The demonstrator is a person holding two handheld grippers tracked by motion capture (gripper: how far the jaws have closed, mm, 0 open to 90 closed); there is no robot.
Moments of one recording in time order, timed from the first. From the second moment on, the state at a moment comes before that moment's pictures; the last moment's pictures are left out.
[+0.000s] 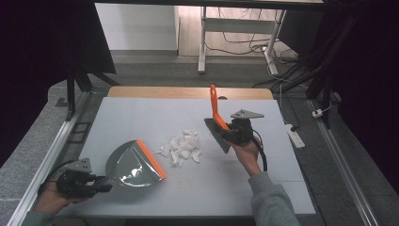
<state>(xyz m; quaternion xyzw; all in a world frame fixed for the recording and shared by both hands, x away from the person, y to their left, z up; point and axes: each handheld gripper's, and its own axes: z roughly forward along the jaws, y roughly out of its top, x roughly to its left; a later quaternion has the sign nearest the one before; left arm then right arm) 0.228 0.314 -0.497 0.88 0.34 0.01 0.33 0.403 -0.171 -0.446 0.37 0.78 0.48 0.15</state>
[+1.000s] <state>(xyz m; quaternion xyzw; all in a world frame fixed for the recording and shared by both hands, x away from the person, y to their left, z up) 0.241 0.293 -0.511 0.89 0.34 -0.01 0.32 0.438 -0.138 -0.469 0.40 0.79 0.43 0.16</state>
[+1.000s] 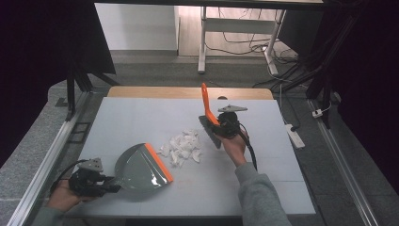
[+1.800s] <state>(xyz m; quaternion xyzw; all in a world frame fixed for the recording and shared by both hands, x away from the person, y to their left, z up) 0.247 0.286 -0.516 0.88 0.35 -0.02 0.32 0.459 -0.111 -0.488 0.41 0.80 0.40 0.16</state>
